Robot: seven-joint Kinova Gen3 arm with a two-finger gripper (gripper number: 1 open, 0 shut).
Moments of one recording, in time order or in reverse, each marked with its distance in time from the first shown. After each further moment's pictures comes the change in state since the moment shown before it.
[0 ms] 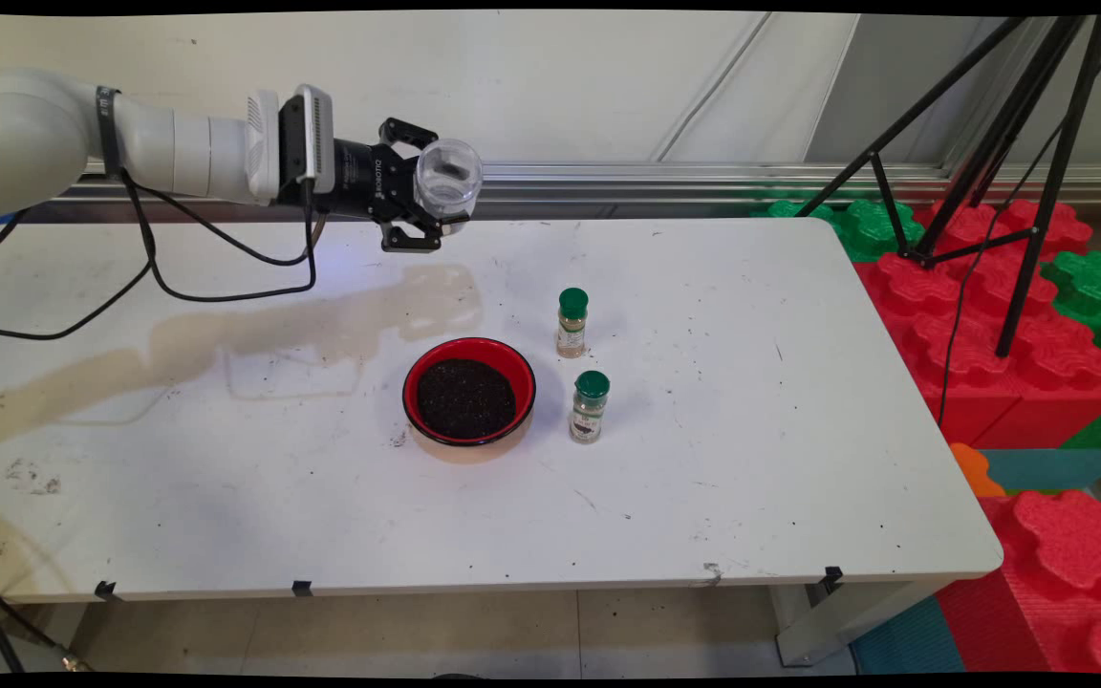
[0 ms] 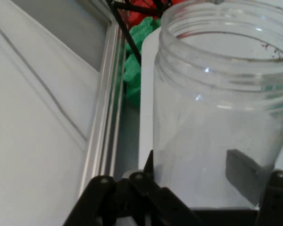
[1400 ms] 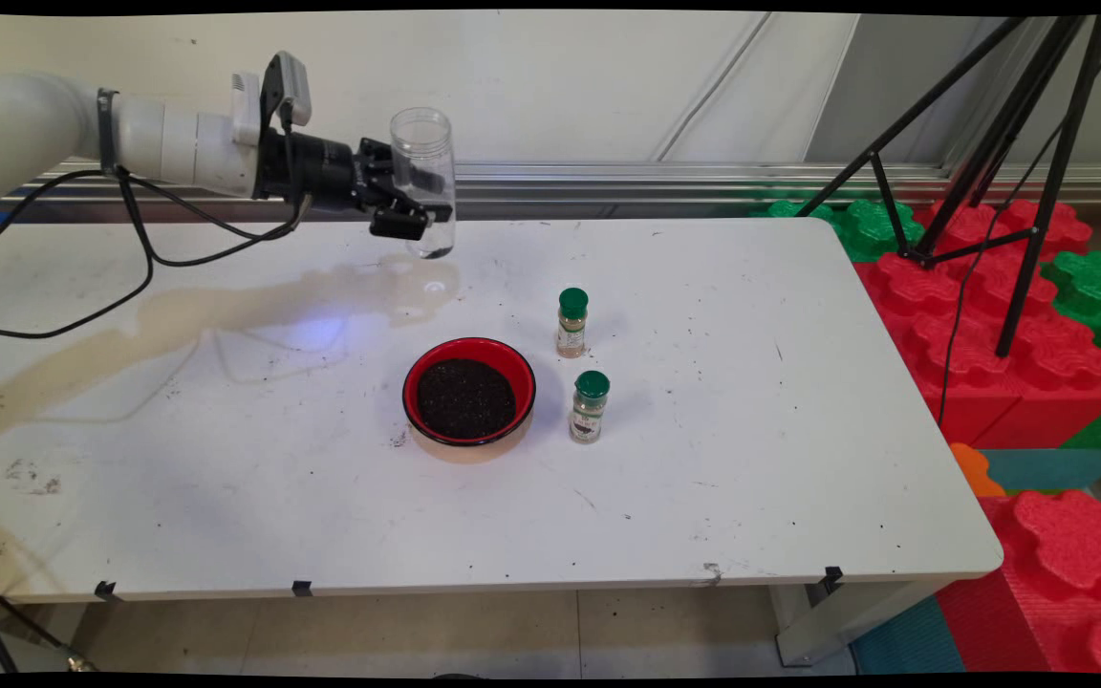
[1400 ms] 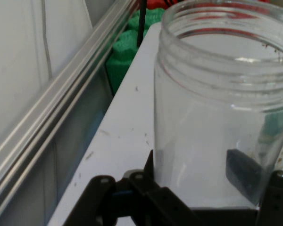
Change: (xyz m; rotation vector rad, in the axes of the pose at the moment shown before) arm -0.051 -0.022 -0.005 -0.069 0.015 -0.585
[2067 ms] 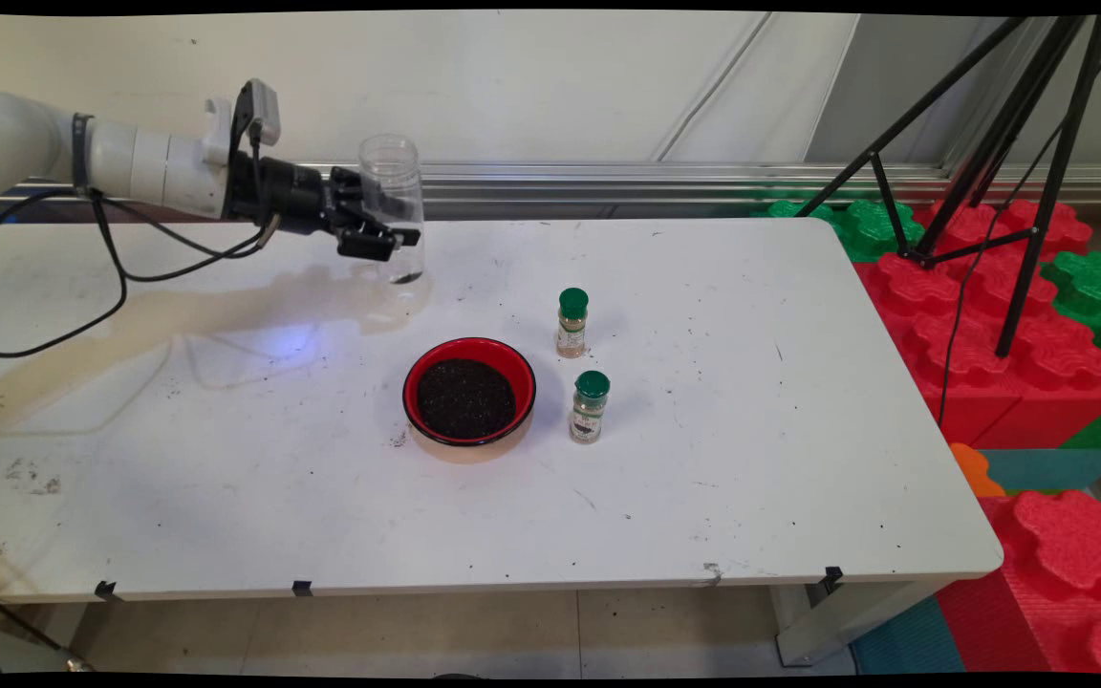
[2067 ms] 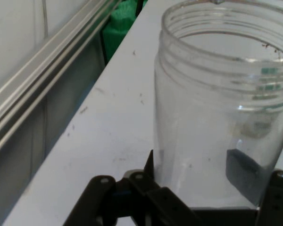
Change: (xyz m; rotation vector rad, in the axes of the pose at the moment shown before) arm -0.038 -0.007 -0.023 -0.022 -0.044 -0.091
